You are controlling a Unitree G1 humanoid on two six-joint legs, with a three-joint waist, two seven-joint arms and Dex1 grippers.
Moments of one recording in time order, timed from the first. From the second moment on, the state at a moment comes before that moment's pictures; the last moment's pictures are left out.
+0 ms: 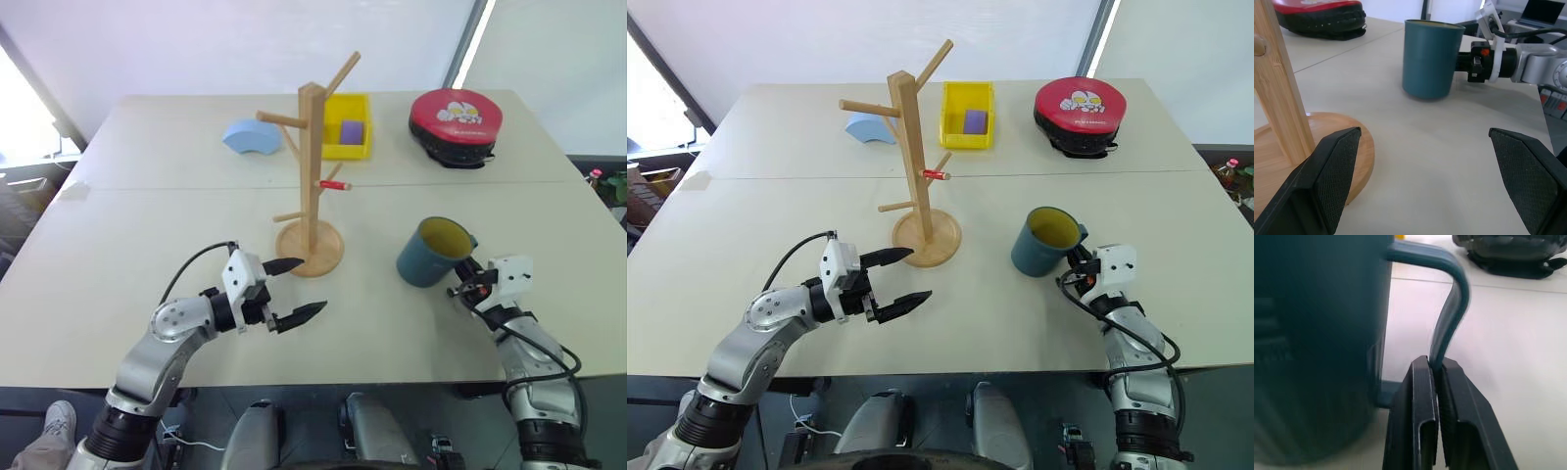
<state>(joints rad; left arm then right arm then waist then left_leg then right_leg) -0.08 0.47 -0.14 -0.35 -0.42 0.29 -0.83 0.01 -0.38 -0.25 0.06 0.27 -0.03 0.43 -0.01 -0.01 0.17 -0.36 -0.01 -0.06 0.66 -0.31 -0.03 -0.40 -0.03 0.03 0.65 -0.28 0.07</state>
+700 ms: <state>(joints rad) -0.13 0.57 0.21 -0.25 -0.62 0.32 -0.85 -0.37 -0.57 0.10 -0.49 0.03 0.30 0.59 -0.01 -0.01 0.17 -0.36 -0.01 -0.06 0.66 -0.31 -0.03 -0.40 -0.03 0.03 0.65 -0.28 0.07</state>
